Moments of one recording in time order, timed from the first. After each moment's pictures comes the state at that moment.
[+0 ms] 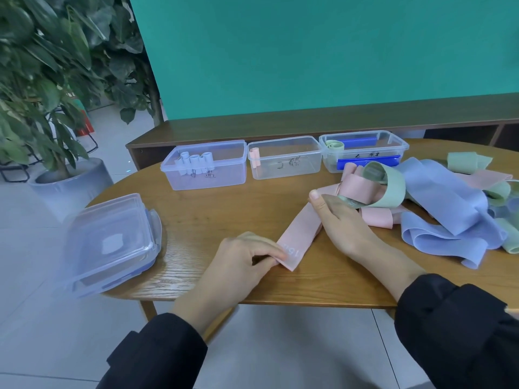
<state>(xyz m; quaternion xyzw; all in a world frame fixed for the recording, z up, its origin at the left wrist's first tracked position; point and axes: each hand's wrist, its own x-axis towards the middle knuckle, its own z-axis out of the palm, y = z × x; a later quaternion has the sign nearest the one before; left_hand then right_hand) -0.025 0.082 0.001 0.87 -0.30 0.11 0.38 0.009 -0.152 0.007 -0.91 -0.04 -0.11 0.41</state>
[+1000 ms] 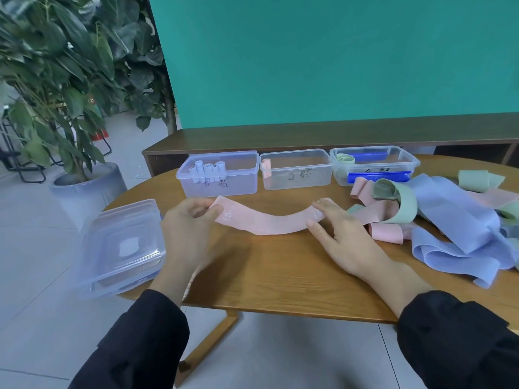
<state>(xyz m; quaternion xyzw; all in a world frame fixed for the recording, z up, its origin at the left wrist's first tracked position) 0.035 0.141 0.030 0.77 0.05 0.26 0.58 0.013 -0.150 -0.001 -0.93 -0.11 -0.15 0.31</state>
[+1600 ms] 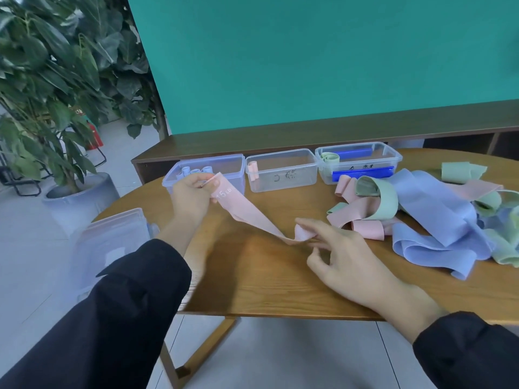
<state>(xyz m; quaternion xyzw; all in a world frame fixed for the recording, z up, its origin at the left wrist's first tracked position) 0.106 0.110 0.062 0.77 0.03 0.19 0.61 -0.044 -0.157 0.006 -0.90 -0.17 -0.19 0.36</state>
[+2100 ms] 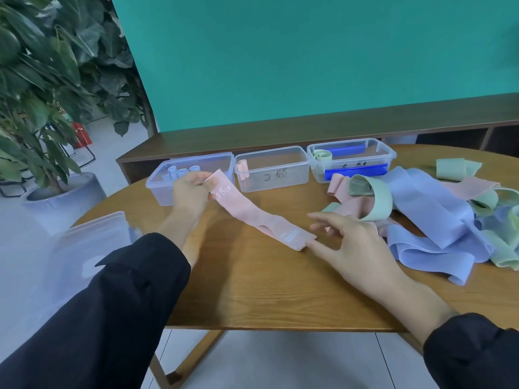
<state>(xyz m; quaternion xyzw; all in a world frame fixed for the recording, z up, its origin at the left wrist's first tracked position) 0.147 0.093 0.049 0.76 0.03 0.16 0.64 -0.028 -0.181 0.011 -0.92 -0.07 -0.23 0.32</state>
